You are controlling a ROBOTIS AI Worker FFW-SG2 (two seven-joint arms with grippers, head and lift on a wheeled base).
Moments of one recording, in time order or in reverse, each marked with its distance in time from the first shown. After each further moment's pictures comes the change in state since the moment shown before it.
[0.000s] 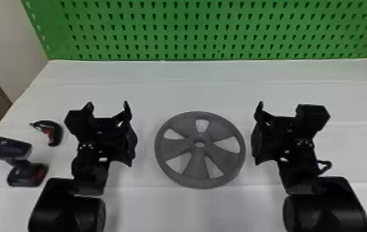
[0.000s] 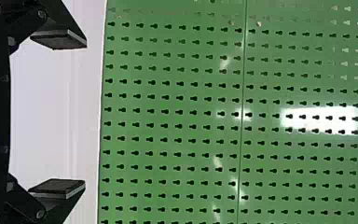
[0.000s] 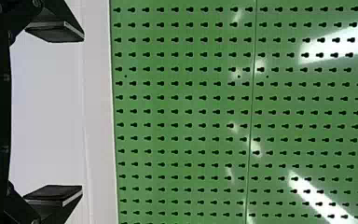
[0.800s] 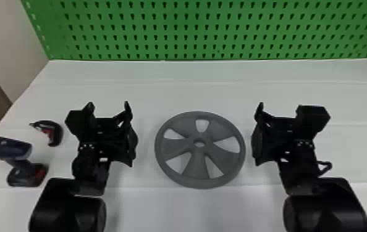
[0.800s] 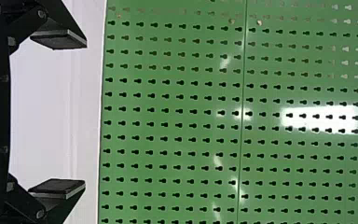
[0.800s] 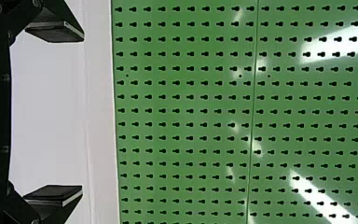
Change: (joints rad) left arm 0.000 0.000 -0.003 0.000 0.000 0.000 0.000; right arm 0.004 0.000 -0.002 0.000 0.000 0.000 0.000
